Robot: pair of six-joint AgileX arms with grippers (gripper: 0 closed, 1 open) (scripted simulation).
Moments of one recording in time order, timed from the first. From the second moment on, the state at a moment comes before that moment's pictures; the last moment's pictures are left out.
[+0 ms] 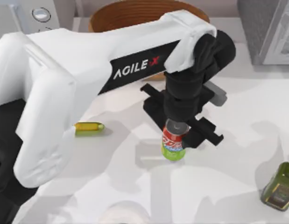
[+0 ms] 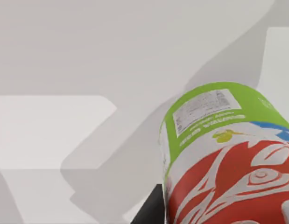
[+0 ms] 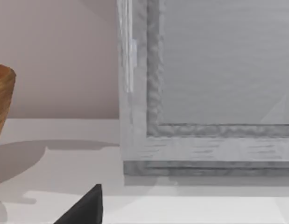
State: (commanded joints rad) left arm -0.83 2.33 1.99 -1.24 0.01 -0.01; right arm 0.00 0.00 0.00 0.00 0.00 0.00
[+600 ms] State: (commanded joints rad) left arm -0.83 2.32 2.10 -1.35 0.01 -0.01; right arm 0.00 0.00 0.00 0.00 0.00 0.00
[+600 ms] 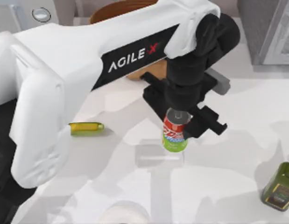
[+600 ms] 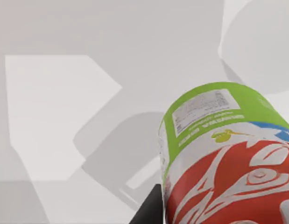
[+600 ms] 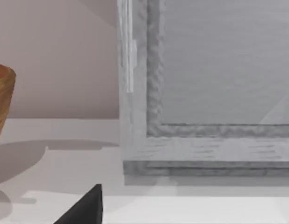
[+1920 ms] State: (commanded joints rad) left arm 0.20 2.19 1.92 -1.30 0.00 0.23; right arm 0.00 0.00 0.00 0.00 0.00 0.00
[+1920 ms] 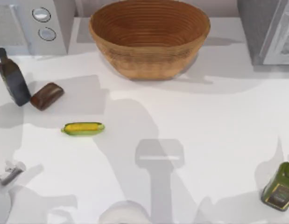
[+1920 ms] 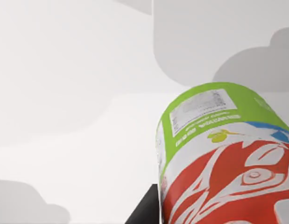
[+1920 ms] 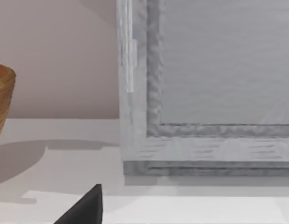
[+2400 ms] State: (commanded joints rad) left arm 0.22 2.18 1.91 -1.29 0.00 0.25; right arm 0.00 0.00 0.00 0.00 0.00 0.00
